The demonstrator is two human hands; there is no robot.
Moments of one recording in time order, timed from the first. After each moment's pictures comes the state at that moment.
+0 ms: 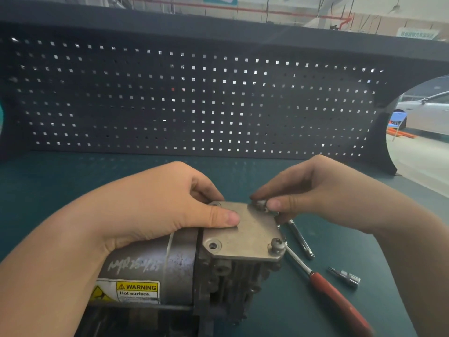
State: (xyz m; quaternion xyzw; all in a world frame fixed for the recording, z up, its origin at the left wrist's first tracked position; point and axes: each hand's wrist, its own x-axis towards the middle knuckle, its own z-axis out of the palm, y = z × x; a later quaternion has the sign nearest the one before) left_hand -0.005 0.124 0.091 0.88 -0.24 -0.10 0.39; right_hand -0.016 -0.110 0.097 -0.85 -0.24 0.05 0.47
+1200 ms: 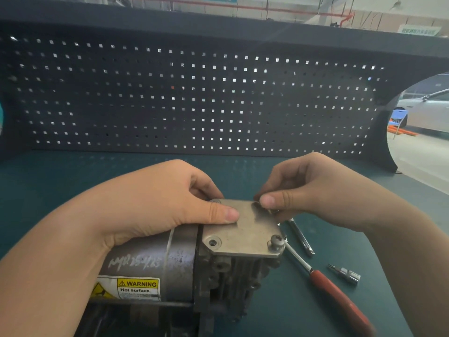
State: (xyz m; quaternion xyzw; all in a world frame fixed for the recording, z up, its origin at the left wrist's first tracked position) left_hand -0.003 0.125 0.089 0.89 -0.23 -0.10 0.39; right_hand -0.016 -0.103 0.092 -0.81 -0.21 0.07 0.55
